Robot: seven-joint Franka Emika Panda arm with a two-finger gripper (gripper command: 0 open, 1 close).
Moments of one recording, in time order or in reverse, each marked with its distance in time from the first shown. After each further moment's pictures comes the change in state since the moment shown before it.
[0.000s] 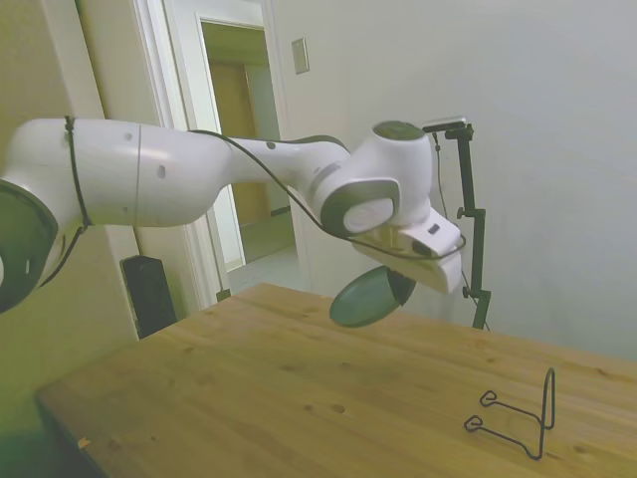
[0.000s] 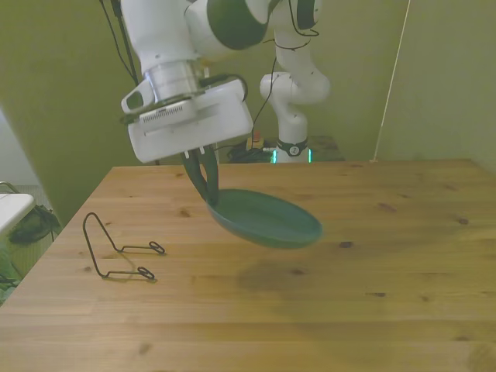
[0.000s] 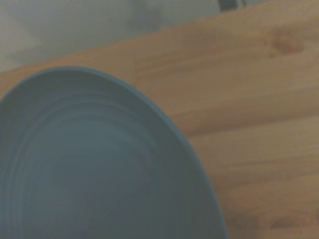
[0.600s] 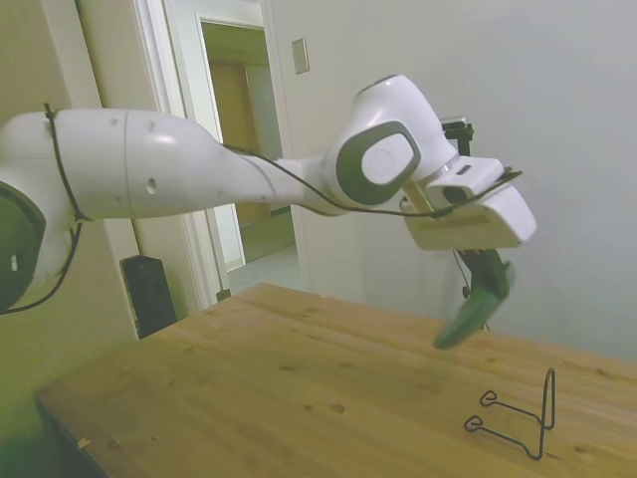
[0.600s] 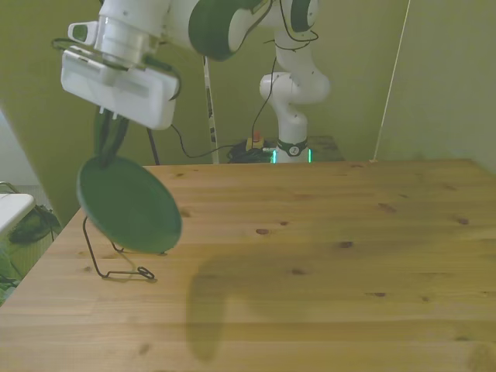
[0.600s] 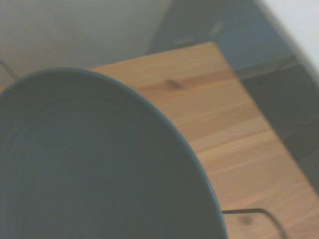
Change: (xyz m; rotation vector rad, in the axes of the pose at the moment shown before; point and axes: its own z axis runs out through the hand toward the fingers) arm 0.007 -0.024 -0.118 -0.295 0.559 0.106
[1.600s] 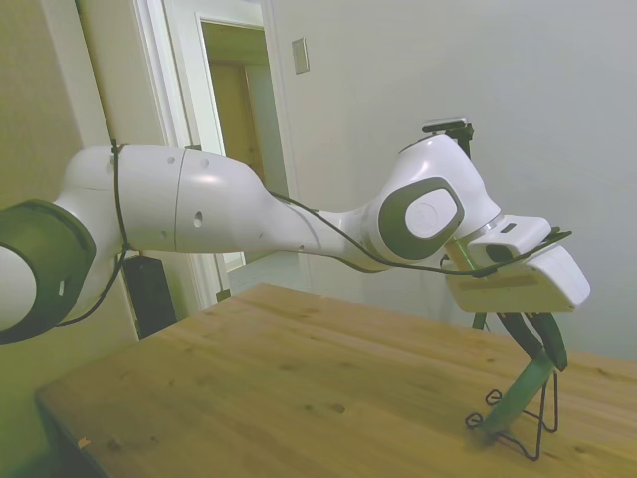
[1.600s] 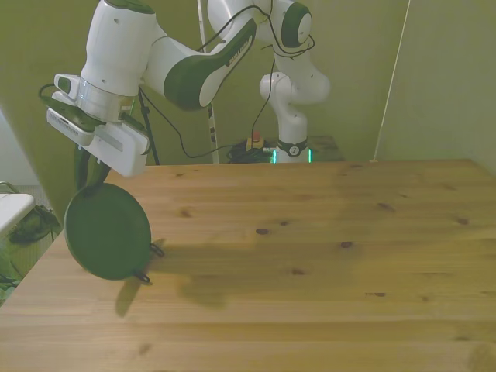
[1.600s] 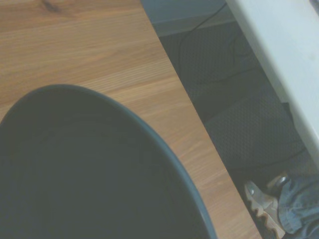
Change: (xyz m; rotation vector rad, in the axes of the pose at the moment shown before) arm 0.042 0.066 0.107 -0.278 0.117 0.023
